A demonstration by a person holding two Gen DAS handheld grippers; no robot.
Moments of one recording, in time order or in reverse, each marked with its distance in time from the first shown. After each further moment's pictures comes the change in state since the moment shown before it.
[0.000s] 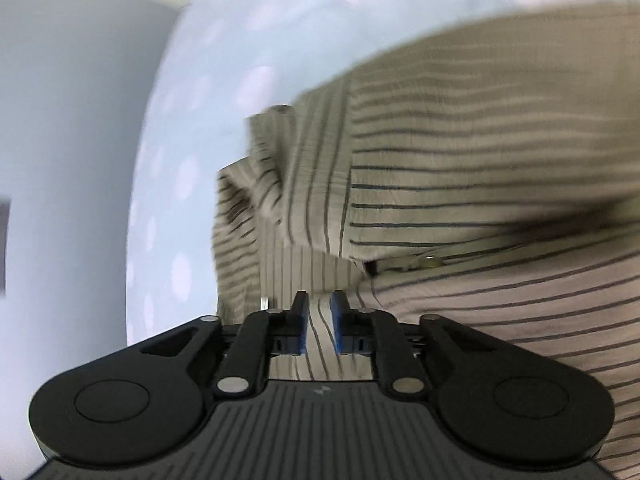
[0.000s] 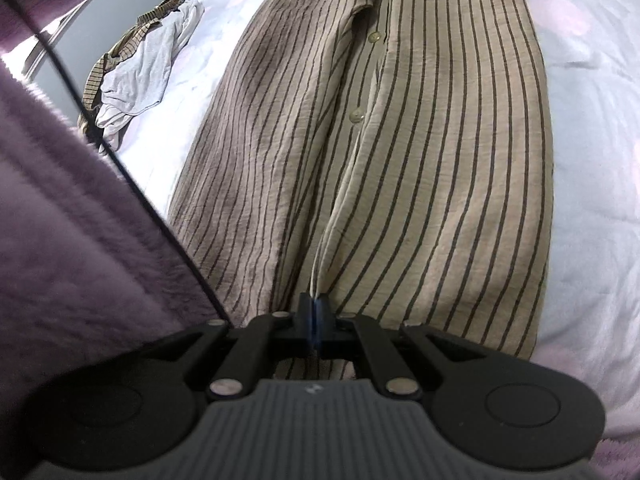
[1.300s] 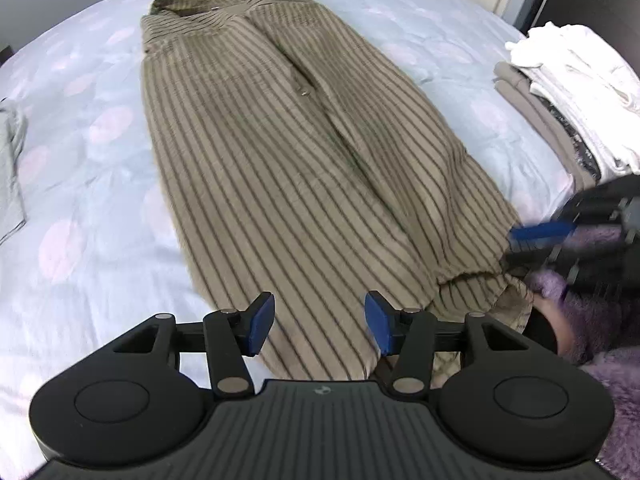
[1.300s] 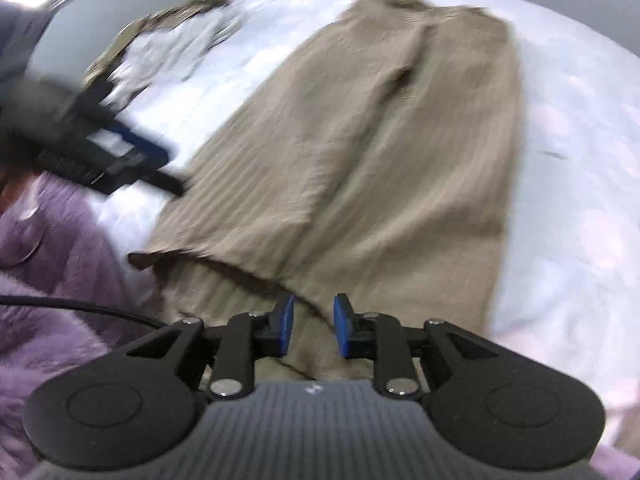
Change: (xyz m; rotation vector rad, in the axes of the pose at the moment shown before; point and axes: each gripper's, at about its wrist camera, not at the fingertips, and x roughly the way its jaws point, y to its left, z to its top) left arm -0.285 -0.259 -0.033 -1.192 0.096 -0.351; right arm -0.035 0.054 -0.062 -0.251 -0.205 -0.264
